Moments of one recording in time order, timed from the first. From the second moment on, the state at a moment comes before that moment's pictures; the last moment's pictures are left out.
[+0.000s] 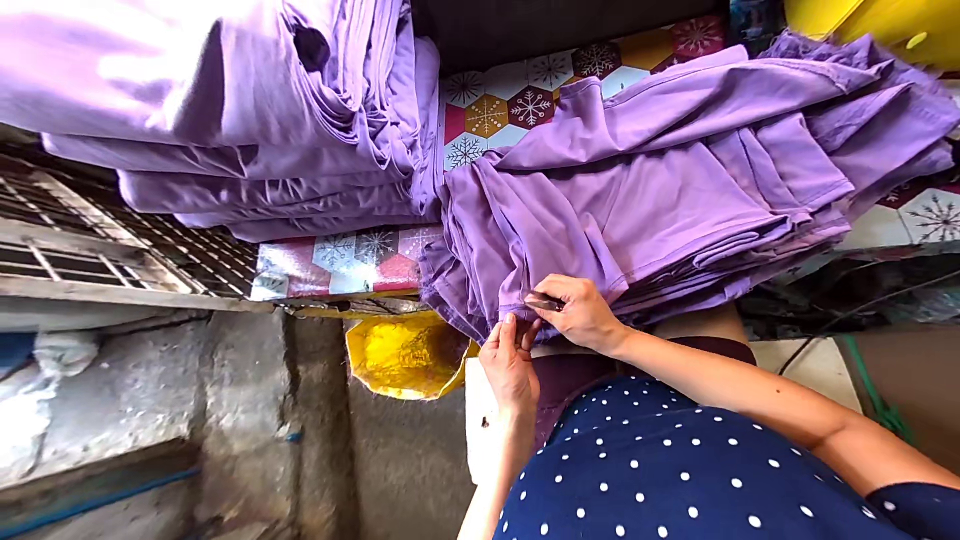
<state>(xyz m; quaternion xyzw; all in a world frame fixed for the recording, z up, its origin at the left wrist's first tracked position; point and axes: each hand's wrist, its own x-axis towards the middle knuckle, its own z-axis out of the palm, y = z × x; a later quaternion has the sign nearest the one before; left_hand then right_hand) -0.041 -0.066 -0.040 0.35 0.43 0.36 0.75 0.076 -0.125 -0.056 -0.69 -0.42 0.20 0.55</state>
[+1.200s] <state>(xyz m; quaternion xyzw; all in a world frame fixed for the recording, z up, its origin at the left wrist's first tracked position) -0.074 -0.052 -0.069 0.63 0.40 0.42 0.51 0.073 -0.131 -0.032 -0.61 -0.33 0.54 0.47</state>
